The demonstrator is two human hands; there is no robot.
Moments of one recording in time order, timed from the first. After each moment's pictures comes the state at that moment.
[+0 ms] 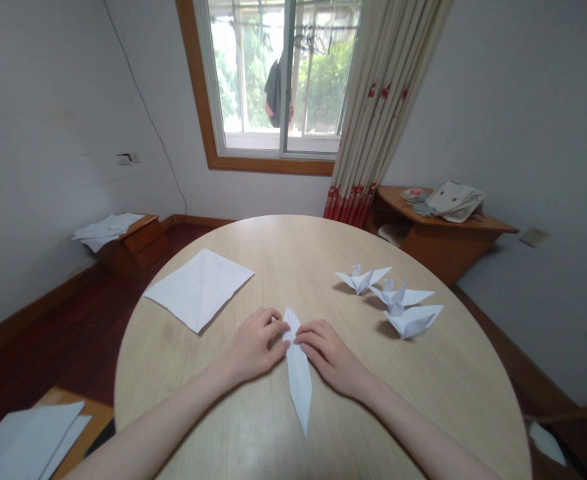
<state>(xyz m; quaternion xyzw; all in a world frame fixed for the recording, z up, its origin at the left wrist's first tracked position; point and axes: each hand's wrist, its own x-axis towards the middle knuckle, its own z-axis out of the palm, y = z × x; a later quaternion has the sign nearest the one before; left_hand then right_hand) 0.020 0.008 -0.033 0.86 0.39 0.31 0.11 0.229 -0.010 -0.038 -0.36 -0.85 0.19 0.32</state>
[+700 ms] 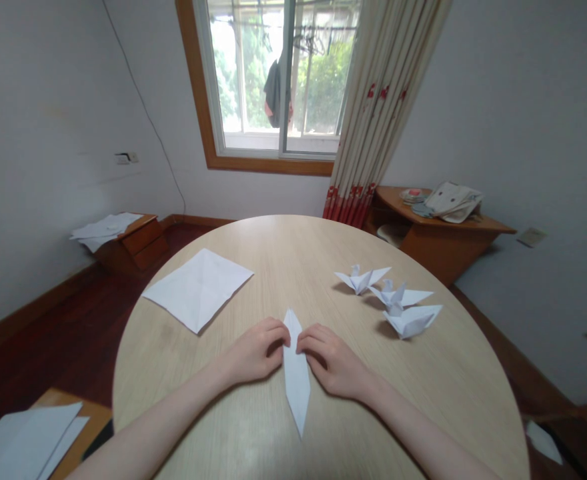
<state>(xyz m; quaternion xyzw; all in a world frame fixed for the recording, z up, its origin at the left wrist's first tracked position) 0.017 0.007 -0.029 0.88 0.32 0.27 0.24 0.232 -0.012 -0.031 -0.31 -0.88 0.18 0.31</state>
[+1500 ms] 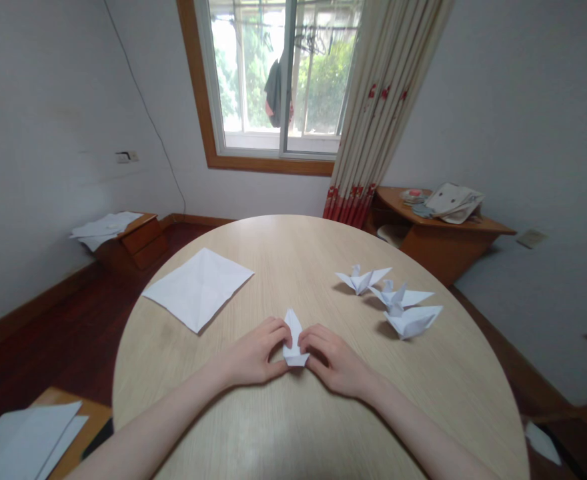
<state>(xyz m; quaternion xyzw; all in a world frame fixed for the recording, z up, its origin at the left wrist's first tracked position) 0.015 0.005 -0.021 0.89 0.30 0.22 0.27 0.234 -0.011 -0.029 -0.32 -0.87 0.24 0.30</state>
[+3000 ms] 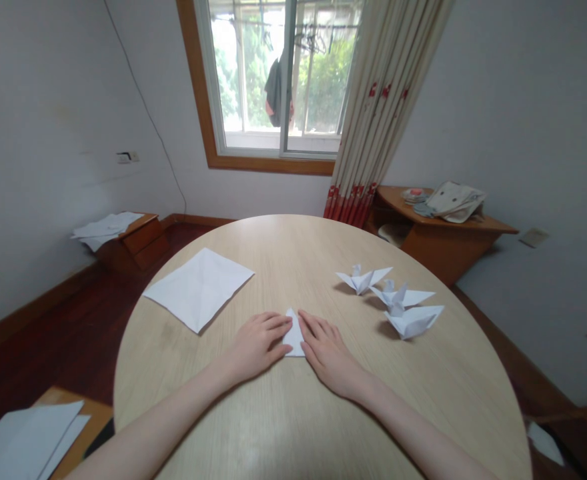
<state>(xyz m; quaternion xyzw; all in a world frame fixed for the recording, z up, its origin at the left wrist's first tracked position) 0.016 0.016 -0.037 0.90 0.37 0.19 0.11 0.226 -0.005 -0.056 -0.47 -0.87 0.07 0.15</state>
